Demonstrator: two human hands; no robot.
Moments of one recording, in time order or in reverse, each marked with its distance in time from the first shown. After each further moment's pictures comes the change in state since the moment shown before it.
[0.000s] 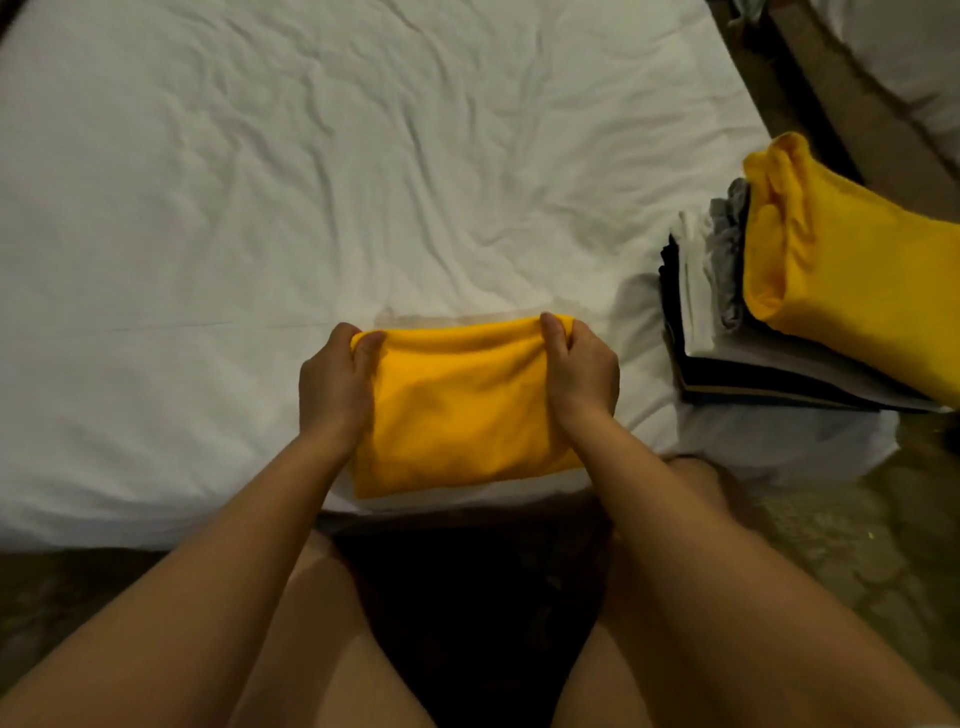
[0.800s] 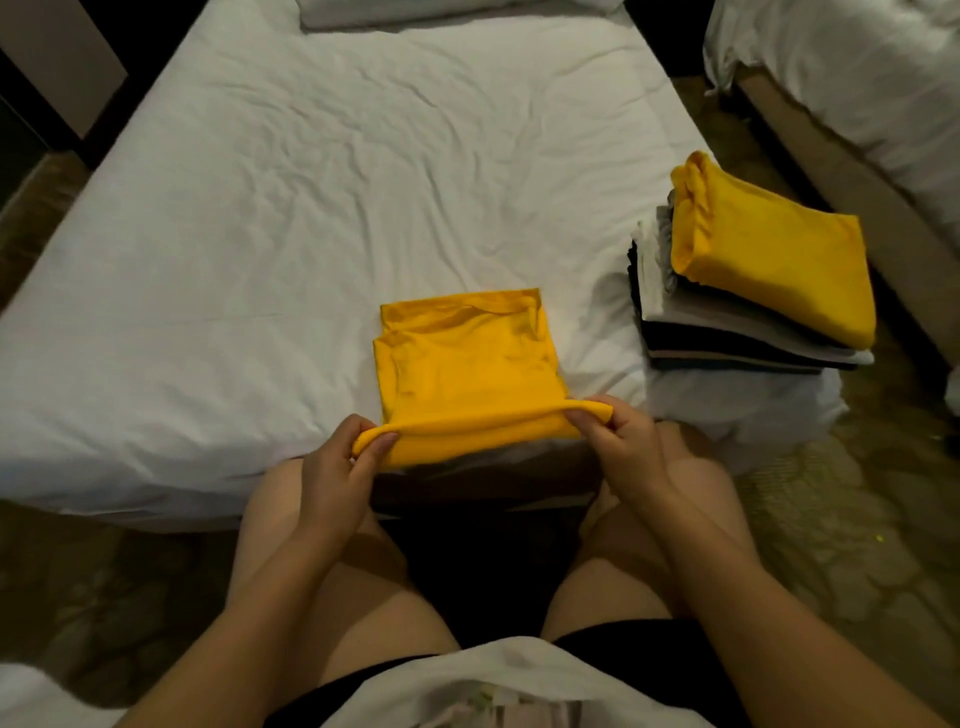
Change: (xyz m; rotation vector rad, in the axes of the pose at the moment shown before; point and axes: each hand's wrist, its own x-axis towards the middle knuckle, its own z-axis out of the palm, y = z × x) left_hand -0.155 -0.028 -0.053 -0.243 -0.022 0.162; right_hand -0.123 0.065 -0.072 0.494 -0.185 -0.245
